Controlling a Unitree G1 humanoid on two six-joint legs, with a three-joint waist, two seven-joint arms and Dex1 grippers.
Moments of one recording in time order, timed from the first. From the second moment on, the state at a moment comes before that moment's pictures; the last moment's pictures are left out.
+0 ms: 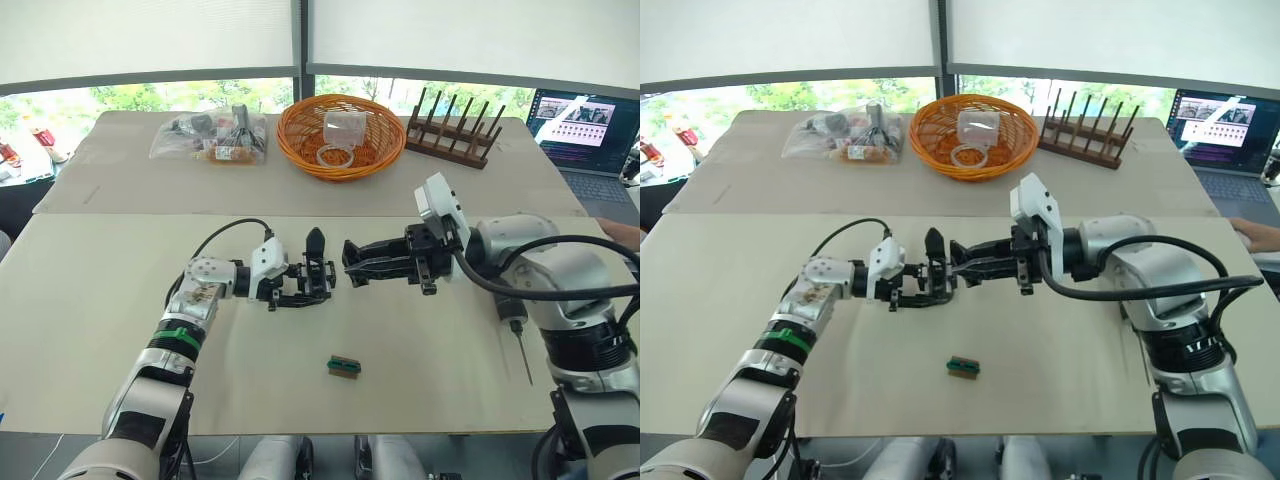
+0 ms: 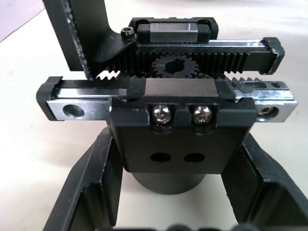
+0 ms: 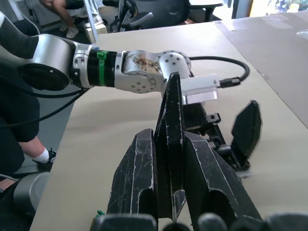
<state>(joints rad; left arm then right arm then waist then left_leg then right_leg) -0.70 0.37 -0.17 0.65 -0.16 -0.11 -1.31 -0.67 -0.64 0.12 -0.22 0.60 0.64 1.19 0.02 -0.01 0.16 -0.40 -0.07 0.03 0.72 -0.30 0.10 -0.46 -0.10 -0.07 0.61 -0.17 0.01</state>
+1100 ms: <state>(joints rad) -0.75 0.28 -0.22 0.72 -0.09 -0.21 -1.31 -0.61 -0.47 0.19 0.07 0.41 0.30 1.27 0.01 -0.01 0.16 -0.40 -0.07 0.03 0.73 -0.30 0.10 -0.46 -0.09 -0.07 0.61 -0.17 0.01</state>
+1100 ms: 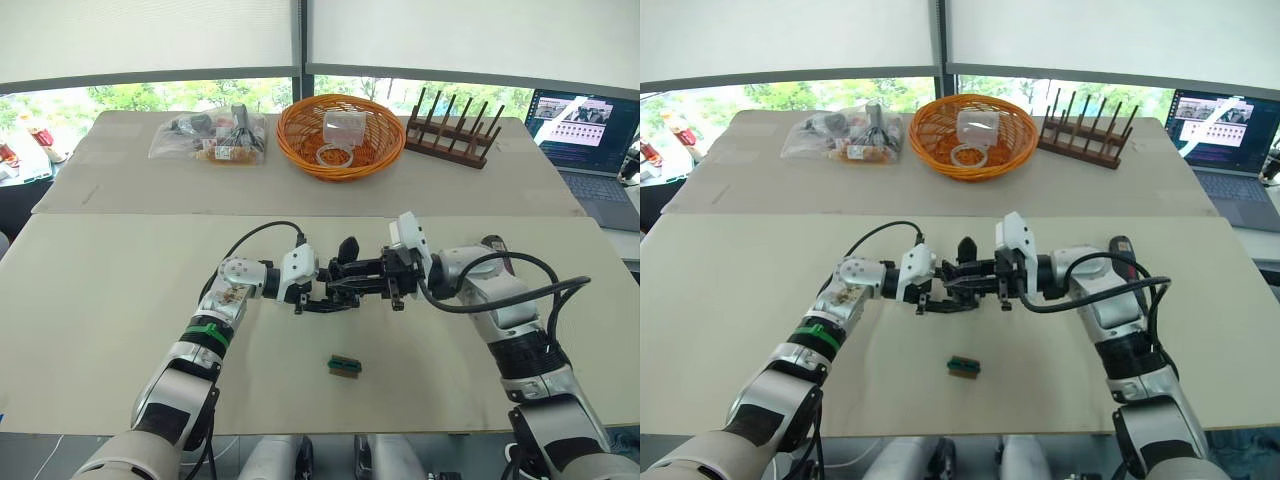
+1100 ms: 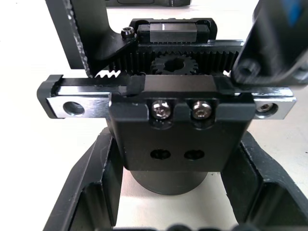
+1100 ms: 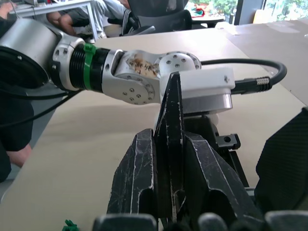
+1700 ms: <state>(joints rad) -0.76 0.28 -0.22 0.74 -0.08 -0.21 -1.31 -0.59 -0.48 0.18 0.11 0.40 0.20 1.31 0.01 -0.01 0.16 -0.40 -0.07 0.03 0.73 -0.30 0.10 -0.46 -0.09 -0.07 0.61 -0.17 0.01</state>
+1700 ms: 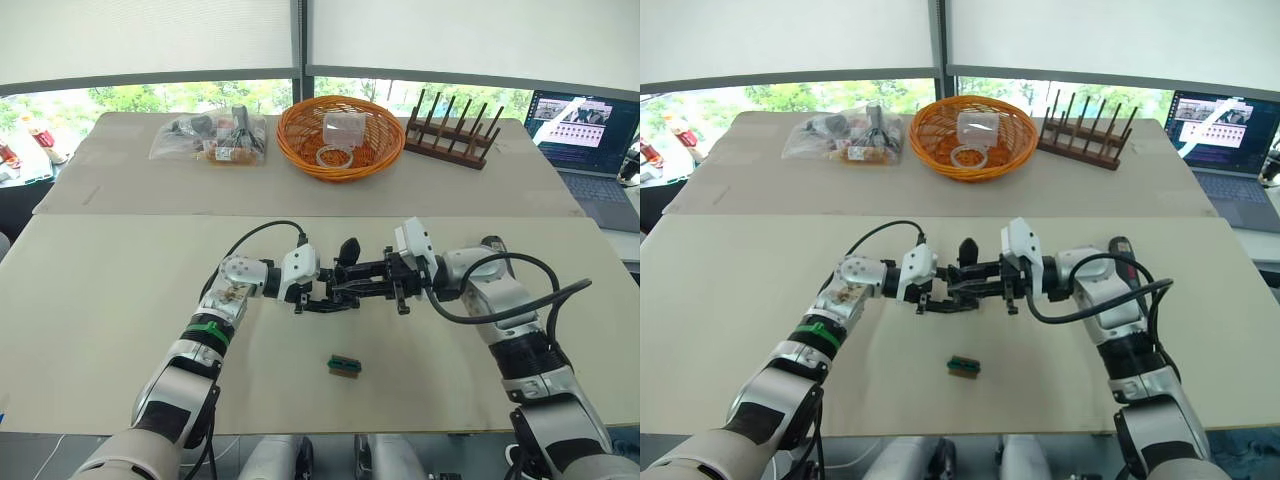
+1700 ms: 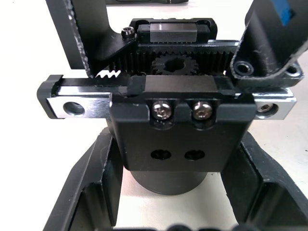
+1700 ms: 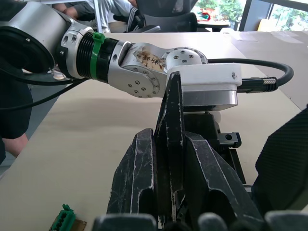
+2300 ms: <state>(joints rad) -0.77 0.27 -0.23 0.75 -0.06 -0.21 -1.30 -0.62 -0.51 0.20 0.24 0.42 0.18 1.40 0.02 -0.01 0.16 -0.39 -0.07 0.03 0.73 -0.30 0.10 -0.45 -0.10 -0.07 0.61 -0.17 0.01</state>
